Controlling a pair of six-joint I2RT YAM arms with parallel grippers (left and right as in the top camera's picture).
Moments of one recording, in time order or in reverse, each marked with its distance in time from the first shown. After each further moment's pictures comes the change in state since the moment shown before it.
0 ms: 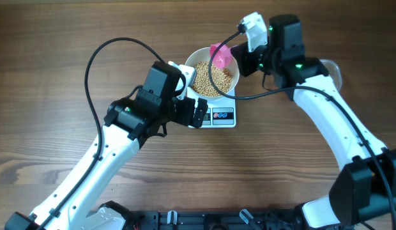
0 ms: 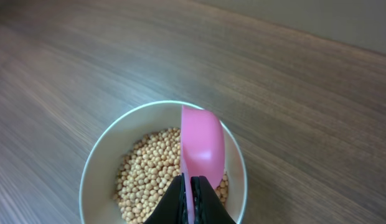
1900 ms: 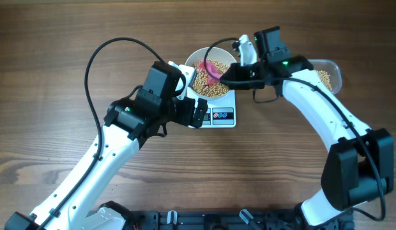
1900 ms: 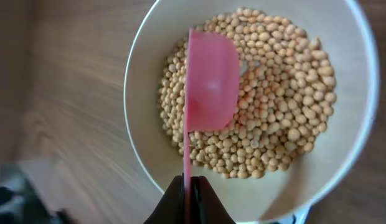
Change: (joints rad) left arm 0.000 0.000 0.000 0.000 0.000 0.000; right arm 0.000 0.098 0.011 -0.233 -0.219 0.377
